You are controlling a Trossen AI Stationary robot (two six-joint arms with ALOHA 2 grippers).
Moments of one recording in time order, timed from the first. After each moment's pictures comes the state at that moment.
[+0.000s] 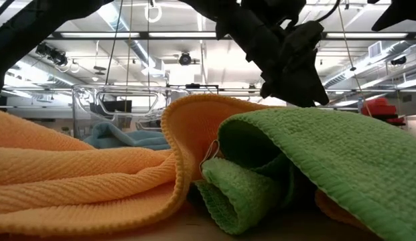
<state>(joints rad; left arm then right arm) 0.00 2.36 2.07 -0.53 0.10 -0.05 0.82 0.99 1.02 -1.19 0.71 1.54</state>
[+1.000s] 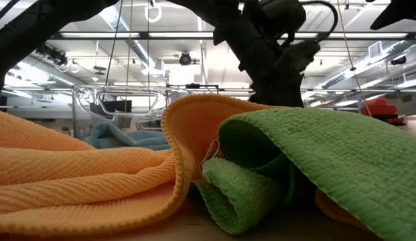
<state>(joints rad) 0.00 2.38 2.07 -0.64 0.09 -0.20 0.82 0.99 1.02 -1.18 0.72 1.54</state>
